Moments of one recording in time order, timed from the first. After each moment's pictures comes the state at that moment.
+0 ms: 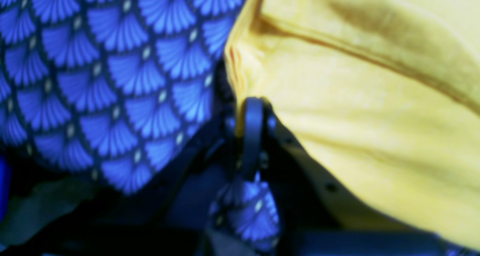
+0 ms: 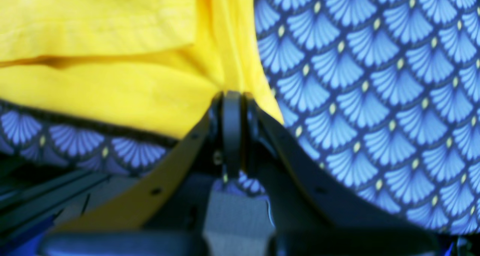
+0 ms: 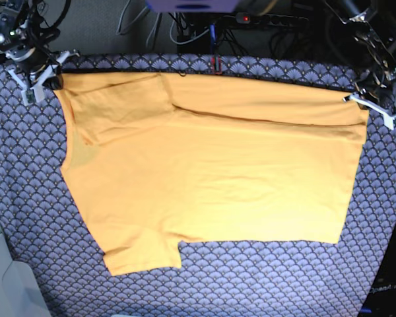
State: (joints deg) left arm 7.9 -7.4 -47.0 85.8 -12.3 -25.6 50.9; right arm -27.4 8.1 34.3 99.0 11.0 40.5 -37.2
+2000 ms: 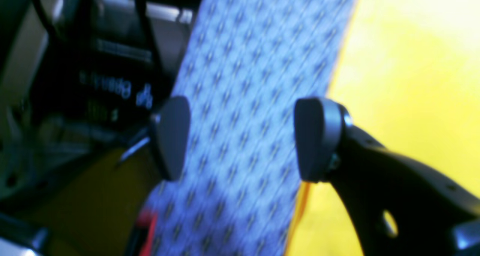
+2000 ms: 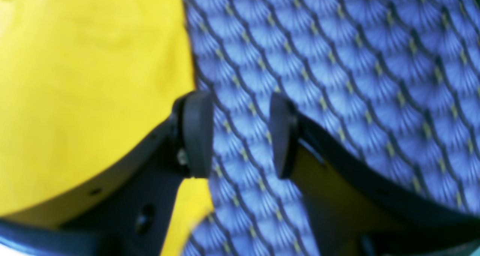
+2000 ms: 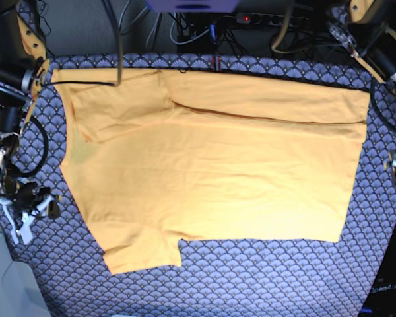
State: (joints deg) left arm -14.2 -18.6 -45.6 84.2 -4.8 -35.2 50.8; right arm 29.4 22.2 20.0 50.7 10.0 39.6 -39.8
